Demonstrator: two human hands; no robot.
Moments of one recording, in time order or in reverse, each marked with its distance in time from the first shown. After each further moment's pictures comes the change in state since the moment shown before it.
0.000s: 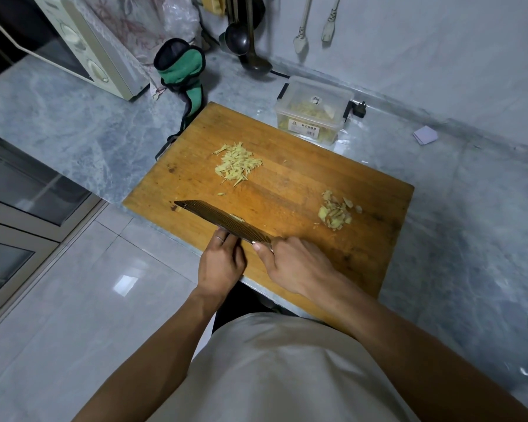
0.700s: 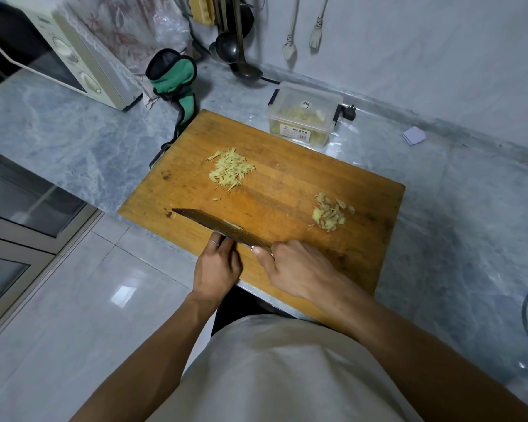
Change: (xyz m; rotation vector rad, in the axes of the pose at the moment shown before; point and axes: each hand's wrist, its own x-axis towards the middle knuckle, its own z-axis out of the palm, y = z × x) left_hand 0.000 0.000 -0.005 0.032 -0.058 0.009; right_hand -0.007 0.004 -0.003 0.040 -0.023 0.034
